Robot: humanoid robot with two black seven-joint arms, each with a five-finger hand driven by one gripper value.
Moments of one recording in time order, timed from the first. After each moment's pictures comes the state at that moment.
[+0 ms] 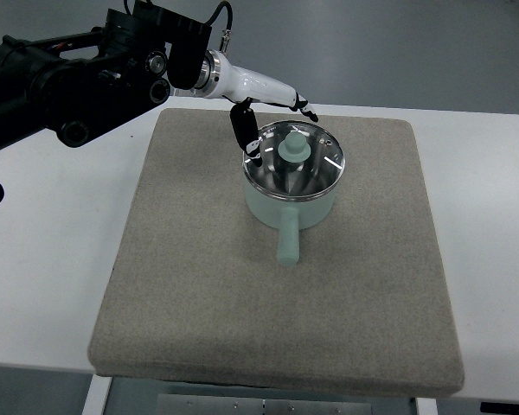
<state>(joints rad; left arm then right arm) -1.43 0.27 -0.22 -0.95 1.44 -0.56 -0.11 0.03 0.00 -0.06 0.17 0.03 0.01 0.10</state>
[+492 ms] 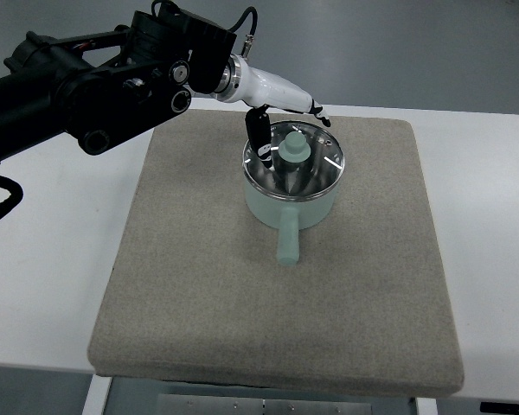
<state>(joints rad) -1.43 0.22 -0.22 -0.95 1.54 -0.53 -0.11 0.03 0.00 -0.06 0.17 0.03 0.01 0.10</state>
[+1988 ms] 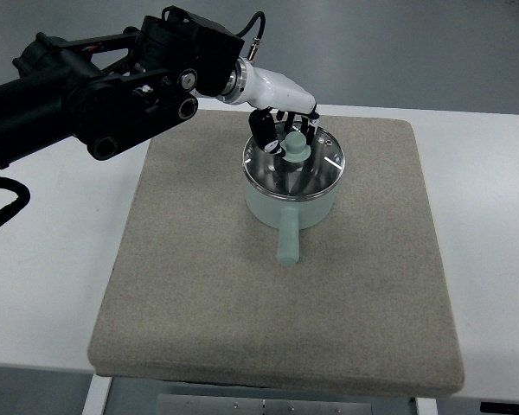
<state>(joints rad) -1.43 0.20 -0.21 -0.94 1.62 -0.53 -0.11 0.03 0.00 -0.06 0.17 0.03 0.01 0.10</state>
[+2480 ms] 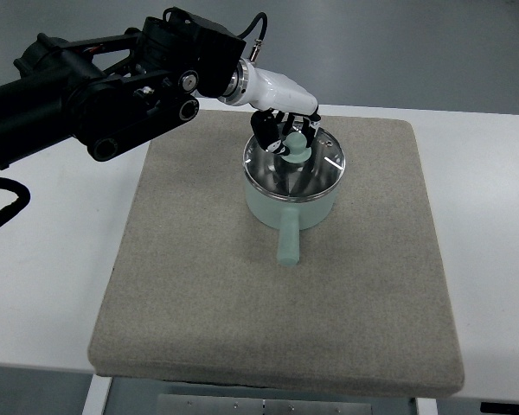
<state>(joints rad) -1.43 0.20 -0.21 -0.95 1.62 -0.53 -0.11 0.03 0.00 -0.06 0.17 0.03 0.01 0.10</state>
